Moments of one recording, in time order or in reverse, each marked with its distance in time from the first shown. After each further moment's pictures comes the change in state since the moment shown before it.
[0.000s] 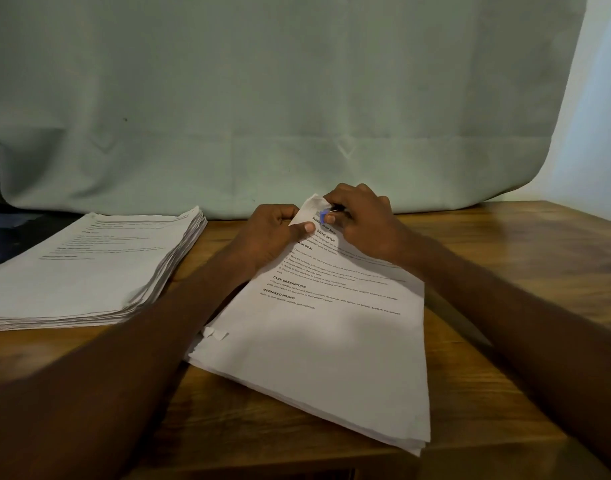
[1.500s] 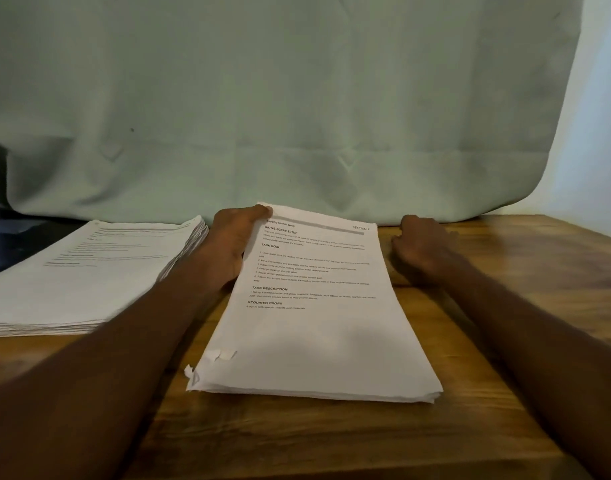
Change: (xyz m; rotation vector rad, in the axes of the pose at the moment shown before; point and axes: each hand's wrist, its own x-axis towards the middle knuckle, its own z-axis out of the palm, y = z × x) left_hand -0.014 0.035 -0.027 -0.372 0.381 -0.436; right_hand -0.021 0.071 -0.017 -0.325 -0.029 0.532
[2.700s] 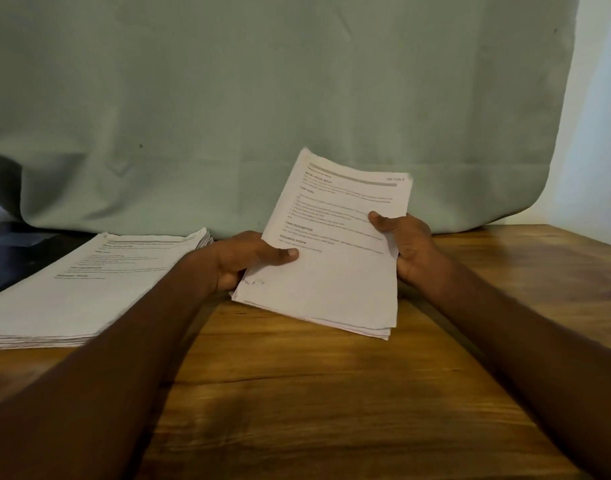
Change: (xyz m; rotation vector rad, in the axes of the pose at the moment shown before) left_hand 0.012 -0.004 -0.017 0.187 -0.590 -0.139; right_hand 0.003 -0.038 -0.004 1.805 -0.206 0.317
